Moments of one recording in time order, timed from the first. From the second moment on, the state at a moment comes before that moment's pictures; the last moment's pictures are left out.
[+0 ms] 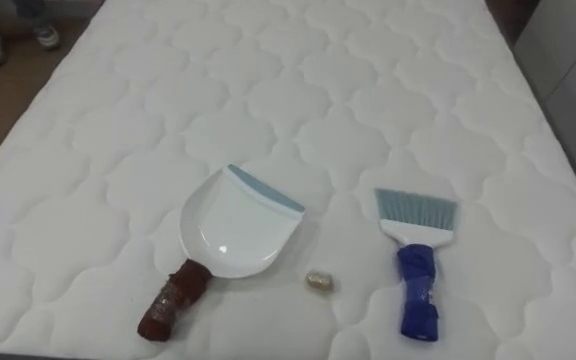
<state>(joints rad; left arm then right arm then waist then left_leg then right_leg) 0.20 0.20 0.08 1.04 0.36 0.02 0.08 0.04 -0.22 0.07 1.28 -0.01 -0.08 0.03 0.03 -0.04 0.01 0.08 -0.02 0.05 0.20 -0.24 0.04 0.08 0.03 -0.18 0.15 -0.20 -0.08</state>
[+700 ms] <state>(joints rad) 0.15 0.20 0.02 0.66 0.36 -0.17 0.32 0.04 -0.24 0.08 1.28 -0.09 -0.12 0.03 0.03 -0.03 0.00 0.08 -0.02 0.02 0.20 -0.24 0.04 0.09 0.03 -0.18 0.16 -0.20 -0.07</state>
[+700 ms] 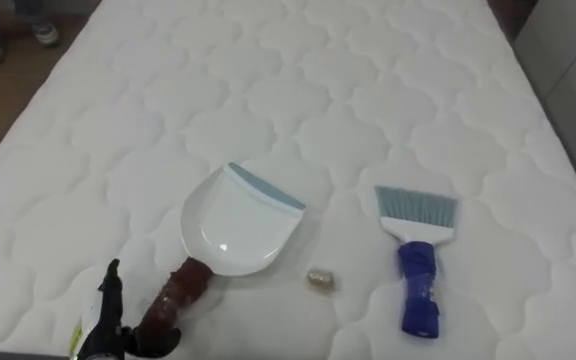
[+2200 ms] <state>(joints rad) 0.08 0.21 -0.14 0.70 0.34 -0.20 0.33 0.01 -0.25 0.16 1.29 0.00 -0.13 0.04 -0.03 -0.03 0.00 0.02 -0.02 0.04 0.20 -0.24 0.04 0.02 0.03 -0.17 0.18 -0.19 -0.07</state>
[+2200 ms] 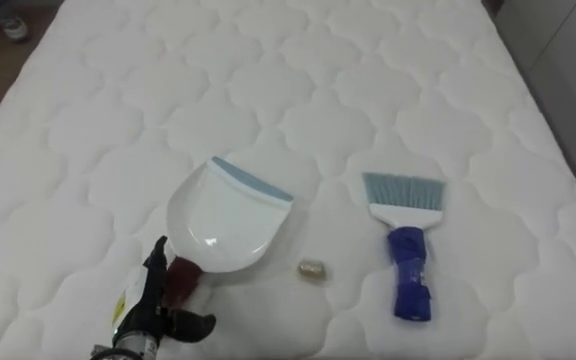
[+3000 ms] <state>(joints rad) 0.04 0.22 -0.15 0.78 0.34 -0.21 0.43 0.00 -0.26 0.16 1.29 0.03 -0.13 0.04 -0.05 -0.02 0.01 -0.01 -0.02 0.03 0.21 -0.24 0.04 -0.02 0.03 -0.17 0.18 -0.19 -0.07</state>
